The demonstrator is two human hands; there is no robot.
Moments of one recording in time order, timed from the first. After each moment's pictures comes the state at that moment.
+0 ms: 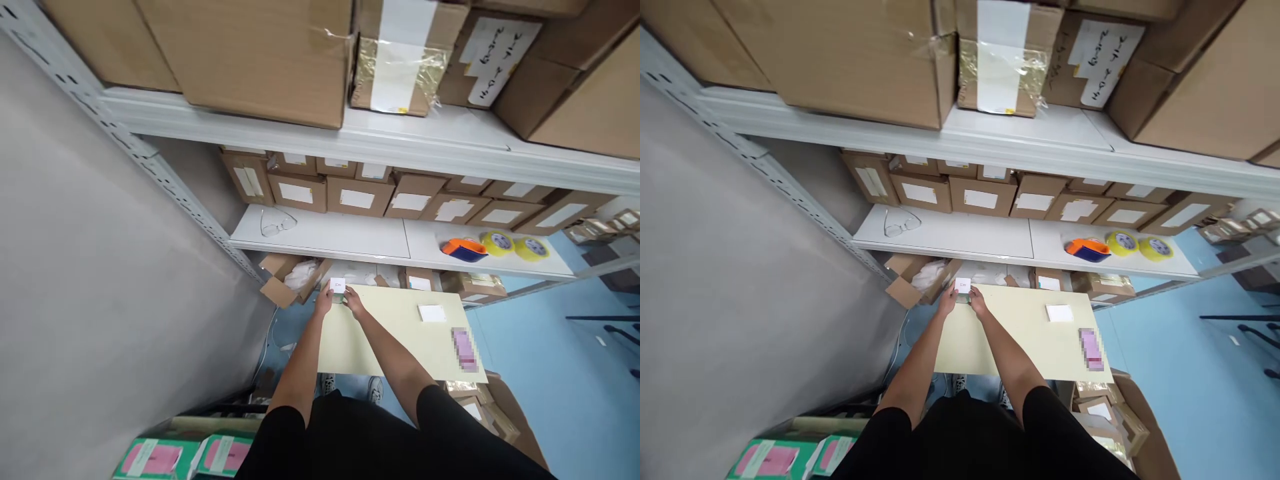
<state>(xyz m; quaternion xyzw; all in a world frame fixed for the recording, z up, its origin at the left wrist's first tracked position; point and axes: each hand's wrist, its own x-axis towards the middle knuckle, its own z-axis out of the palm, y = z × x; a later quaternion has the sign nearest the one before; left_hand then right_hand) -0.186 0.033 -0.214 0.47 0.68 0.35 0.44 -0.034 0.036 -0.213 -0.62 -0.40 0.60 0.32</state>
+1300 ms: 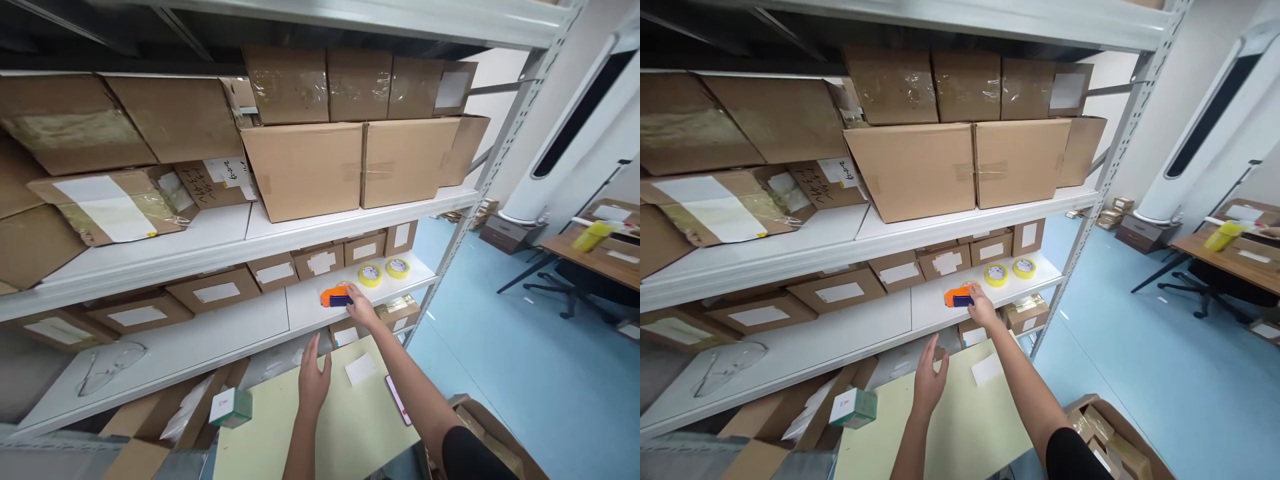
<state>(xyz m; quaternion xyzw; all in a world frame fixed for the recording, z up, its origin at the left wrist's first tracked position) 0.155 0.012 -0.027 0.71 0.52 0.39 0.25 0.402 0.119 0.002 -0.63 -0.68 0.14 0.35</state>
